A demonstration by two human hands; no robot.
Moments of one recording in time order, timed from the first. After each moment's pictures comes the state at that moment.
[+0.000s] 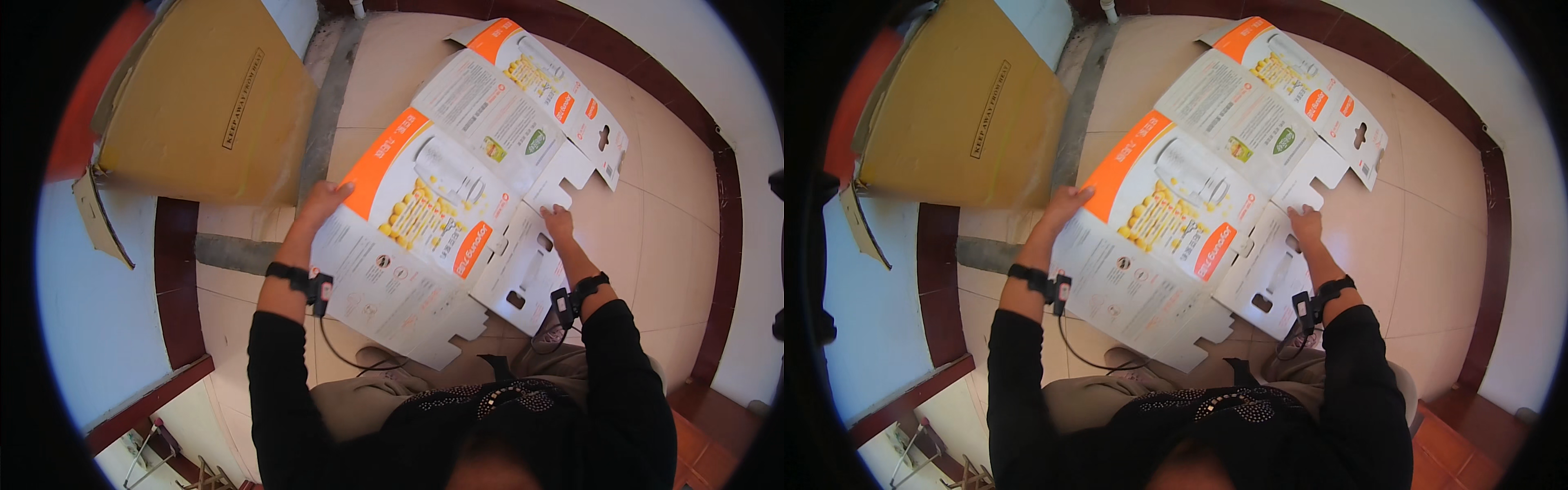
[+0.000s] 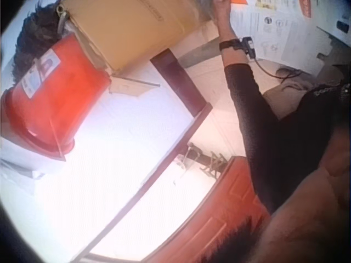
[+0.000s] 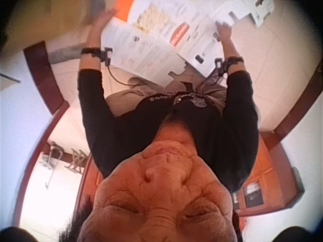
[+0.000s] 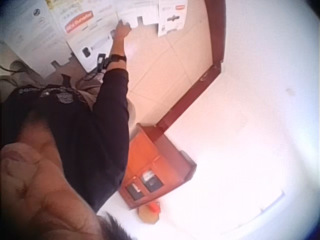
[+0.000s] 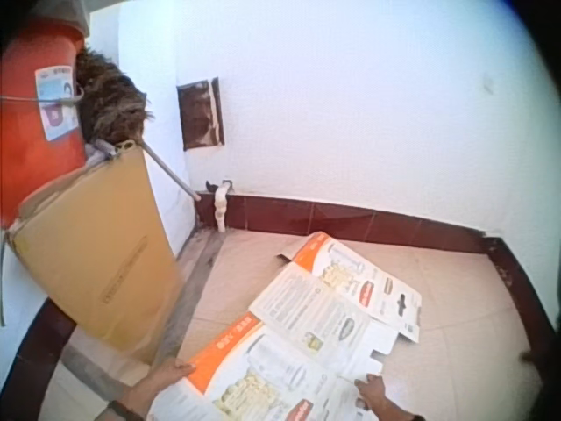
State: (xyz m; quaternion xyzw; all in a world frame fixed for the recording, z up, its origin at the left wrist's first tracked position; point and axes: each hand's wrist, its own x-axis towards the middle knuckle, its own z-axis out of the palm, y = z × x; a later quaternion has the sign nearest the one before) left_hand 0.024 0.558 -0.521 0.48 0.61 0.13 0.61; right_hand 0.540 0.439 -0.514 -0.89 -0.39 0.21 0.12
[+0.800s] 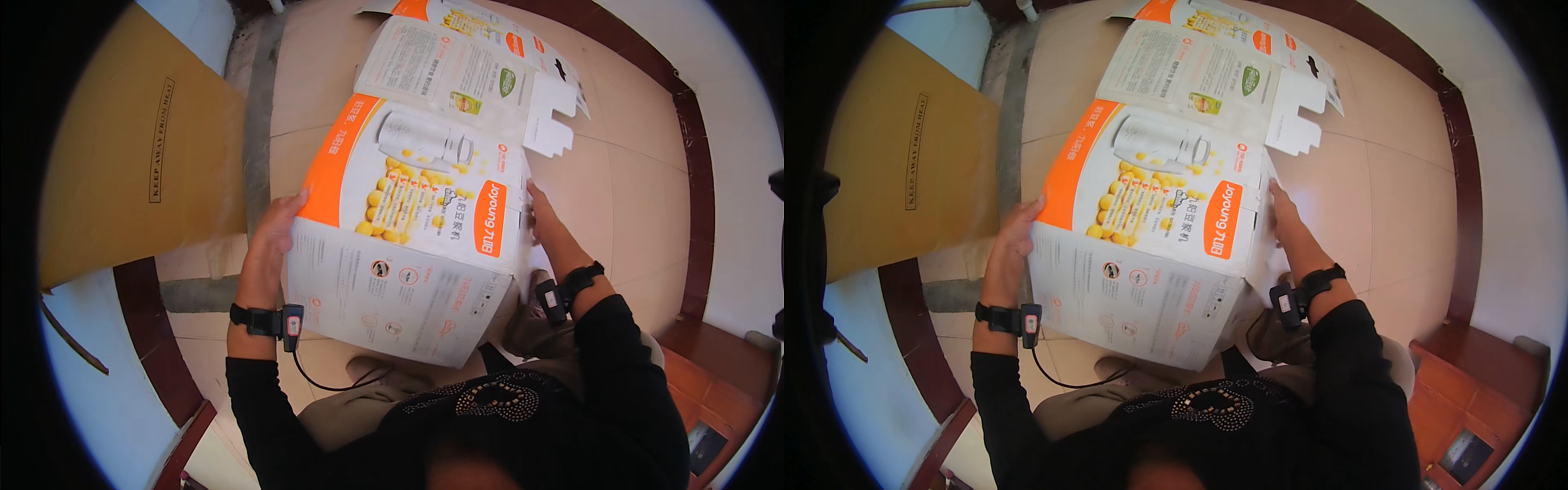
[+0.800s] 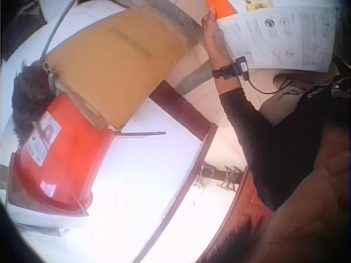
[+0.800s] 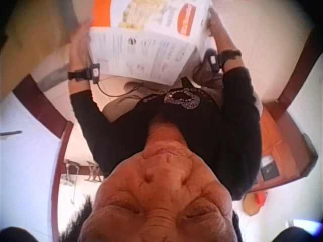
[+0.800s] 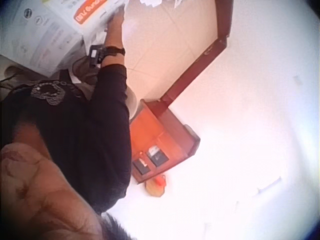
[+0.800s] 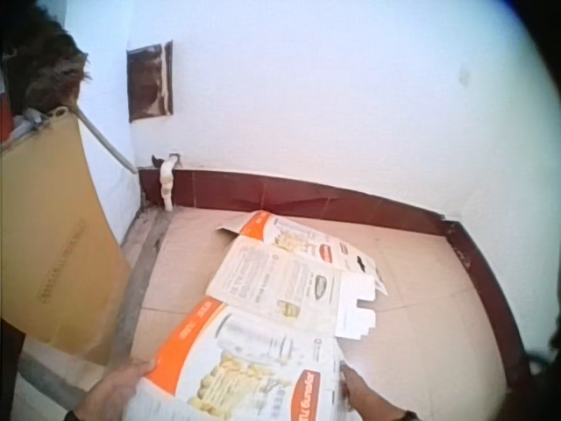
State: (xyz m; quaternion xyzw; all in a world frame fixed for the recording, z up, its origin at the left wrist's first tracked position) left_hand 0.102 0.399 -0.646 0.30 0.47 0.19 0.81; right_hand 0.569 0.222 -0.642 -0.88 0.09 0.40 0.24
